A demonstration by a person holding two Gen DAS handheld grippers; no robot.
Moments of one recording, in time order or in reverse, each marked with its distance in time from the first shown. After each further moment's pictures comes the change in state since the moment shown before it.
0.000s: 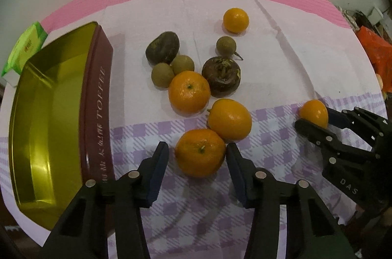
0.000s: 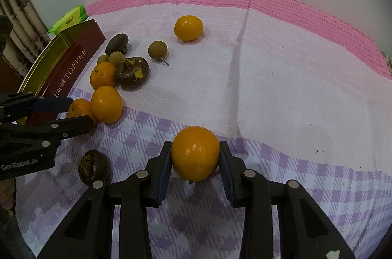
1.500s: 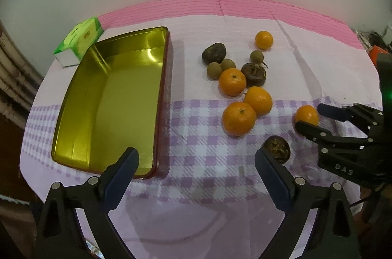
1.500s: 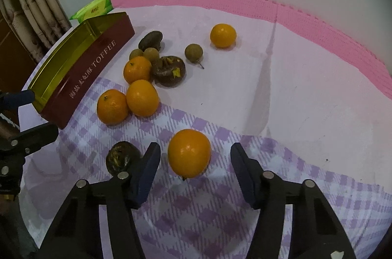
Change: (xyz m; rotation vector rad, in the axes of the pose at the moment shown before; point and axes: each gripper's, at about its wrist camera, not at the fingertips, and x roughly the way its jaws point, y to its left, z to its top) left arm -0.072 0.022 -0.061 -0.108 -0.140 0.154; right arm -0.013 0.032 -0.001 -0.110 -0.013 0.058
